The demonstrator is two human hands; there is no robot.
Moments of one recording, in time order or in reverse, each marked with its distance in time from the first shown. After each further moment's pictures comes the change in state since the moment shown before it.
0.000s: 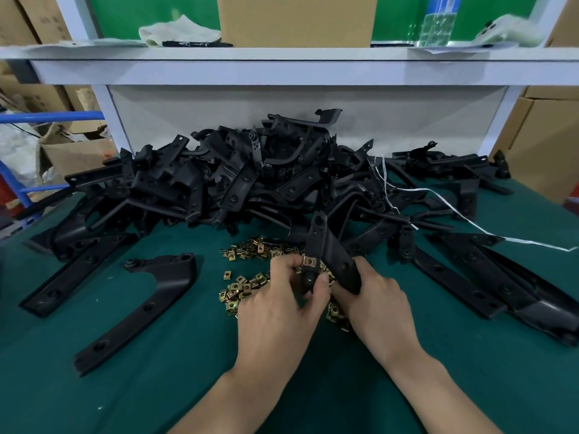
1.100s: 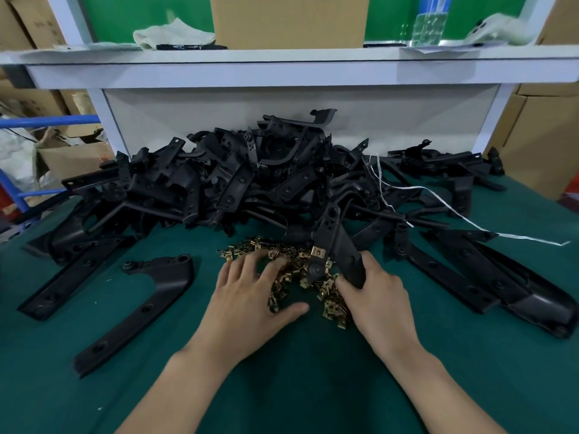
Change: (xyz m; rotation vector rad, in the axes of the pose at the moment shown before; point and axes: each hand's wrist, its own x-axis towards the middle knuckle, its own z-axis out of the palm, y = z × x) left_hand 0.020 -0.057 -0.017 0.355 -0.503 0.112; right_hand 0.000 0.001 -0.004 0.084 0.052 0.108
